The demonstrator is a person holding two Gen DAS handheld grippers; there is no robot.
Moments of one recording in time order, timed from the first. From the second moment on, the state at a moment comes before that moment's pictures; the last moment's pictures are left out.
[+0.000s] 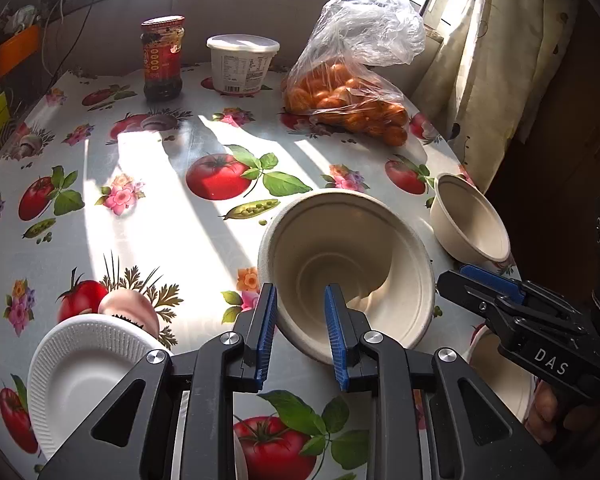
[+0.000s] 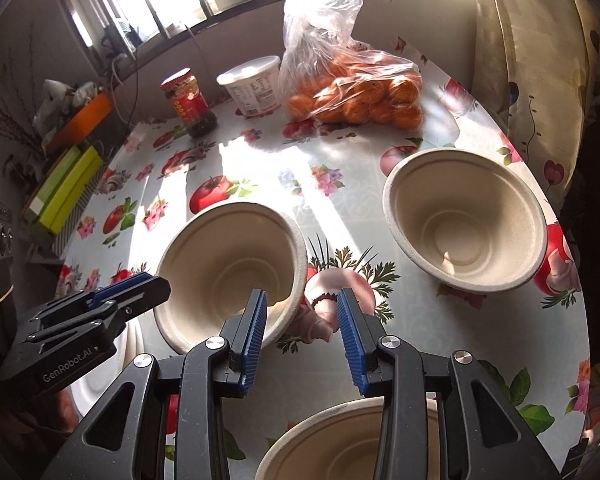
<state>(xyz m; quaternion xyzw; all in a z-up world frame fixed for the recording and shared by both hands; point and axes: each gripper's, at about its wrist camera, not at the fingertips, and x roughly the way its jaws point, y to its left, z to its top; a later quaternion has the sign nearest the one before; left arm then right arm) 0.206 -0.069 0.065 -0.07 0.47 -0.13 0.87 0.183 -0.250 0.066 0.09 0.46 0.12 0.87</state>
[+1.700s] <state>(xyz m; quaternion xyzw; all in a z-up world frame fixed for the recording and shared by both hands) 0.206 -0.061 0.064 -0.08 0.46 -0.12 0.88 0.183 -0.248 0.059 0.10 0.46 0.13 0.87</state>
